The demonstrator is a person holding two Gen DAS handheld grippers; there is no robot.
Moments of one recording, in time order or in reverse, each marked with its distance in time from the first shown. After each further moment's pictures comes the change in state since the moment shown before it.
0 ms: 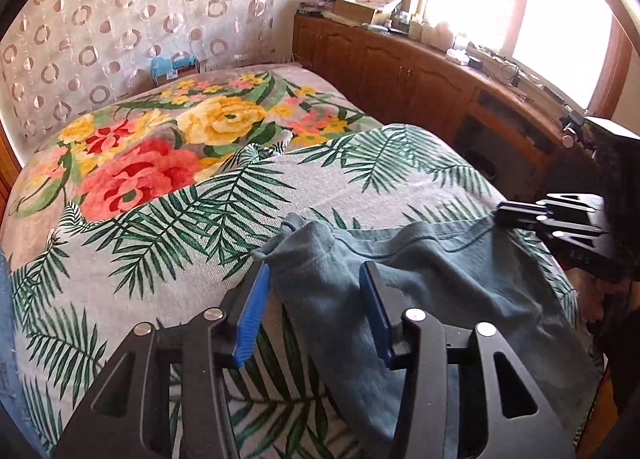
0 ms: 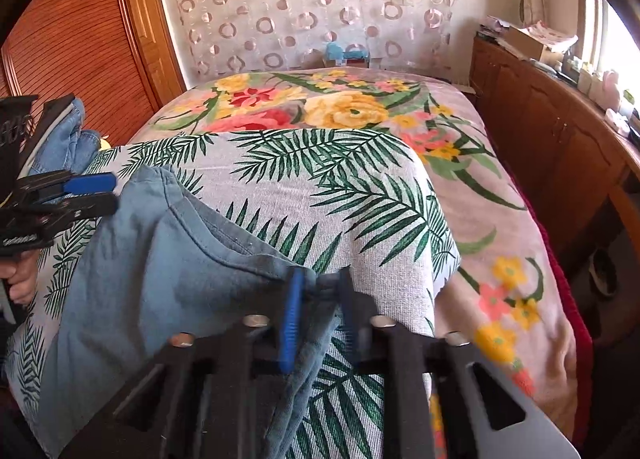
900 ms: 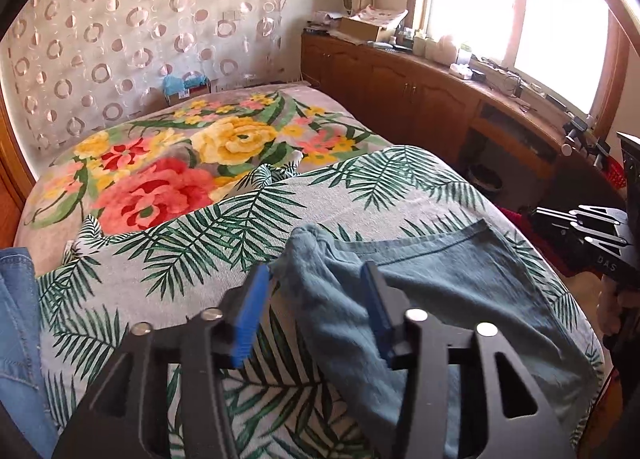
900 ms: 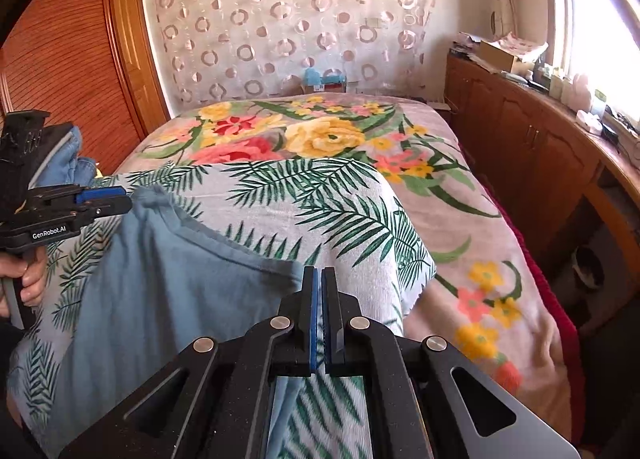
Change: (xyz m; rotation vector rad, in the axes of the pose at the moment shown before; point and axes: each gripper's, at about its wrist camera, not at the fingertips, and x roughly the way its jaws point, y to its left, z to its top) left arm -0.041 -0.008 -0.006 0.020 -0.087 0.044; right arm -0.048 0.009 -0.017 0.040 -0.098 -0.068
